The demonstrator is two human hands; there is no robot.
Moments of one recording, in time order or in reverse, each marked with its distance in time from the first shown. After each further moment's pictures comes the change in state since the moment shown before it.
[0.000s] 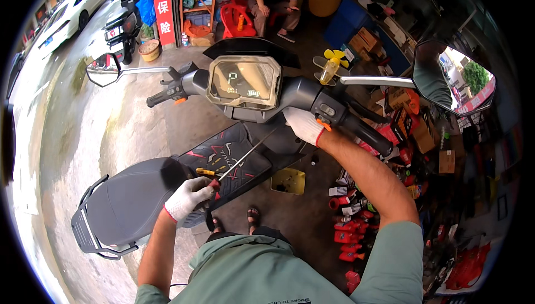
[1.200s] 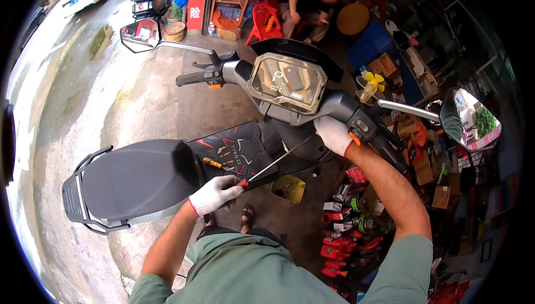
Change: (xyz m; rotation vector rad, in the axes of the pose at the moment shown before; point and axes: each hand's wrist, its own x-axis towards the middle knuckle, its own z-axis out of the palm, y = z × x) left_hand 0.002 -0.029 0.013 0.037 -0.063 0.141; right_hand 0.007 -0.017 -0.030 -0.279 -0.233 -0.023
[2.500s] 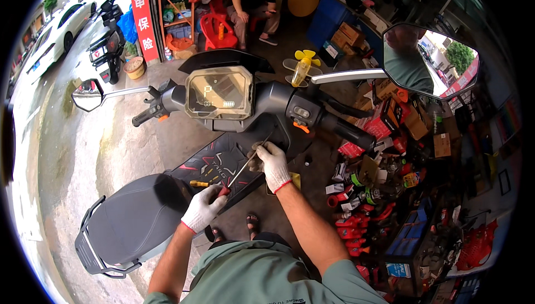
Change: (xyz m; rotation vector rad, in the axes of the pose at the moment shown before) left_hand 0.040 0.005 0.032 0.396 0.189 0.139; right_hand -0.022 -0.119 0.072 2.267 0.594 0.658
